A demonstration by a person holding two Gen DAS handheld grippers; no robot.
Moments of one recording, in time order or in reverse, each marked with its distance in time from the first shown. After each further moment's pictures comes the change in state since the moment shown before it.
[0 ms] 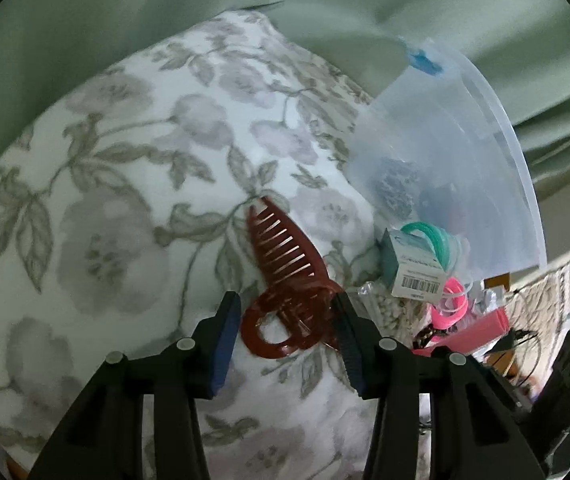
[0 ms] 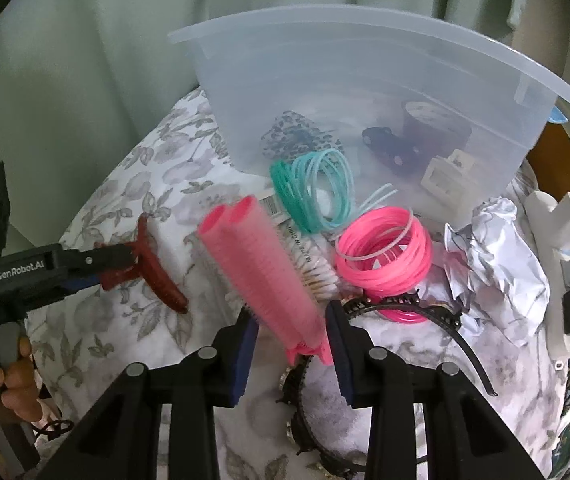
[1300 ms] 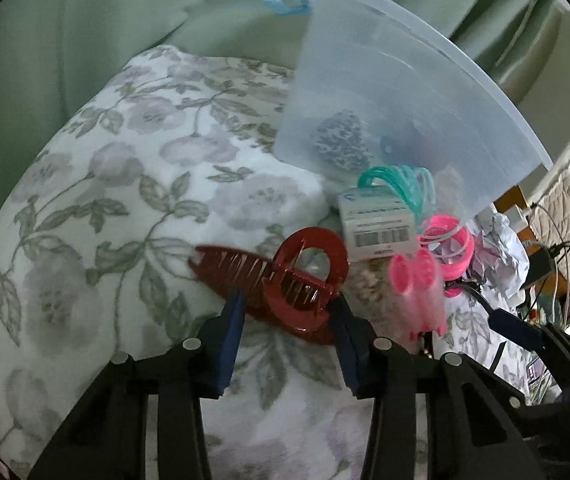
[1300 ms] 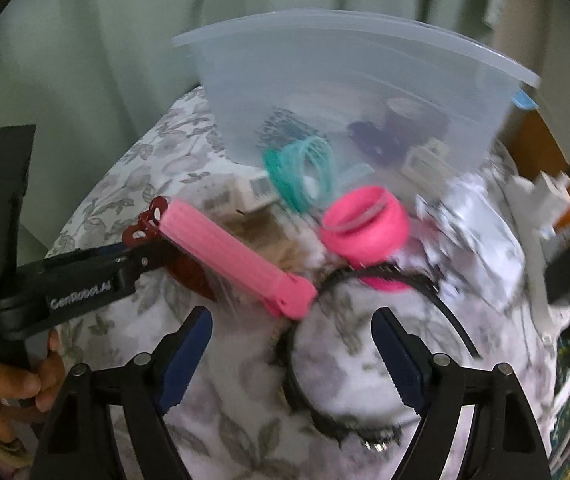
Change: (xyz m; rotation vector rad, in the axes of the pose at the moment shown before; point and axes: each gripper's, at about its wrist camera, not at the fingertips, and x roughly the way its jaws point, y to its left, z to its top) left arm 0.019 -0.063 -0.027 0.356 -0.047 0.117; right arm -0.019 0.014 -0.020 -0.016 -0.015 -0.026
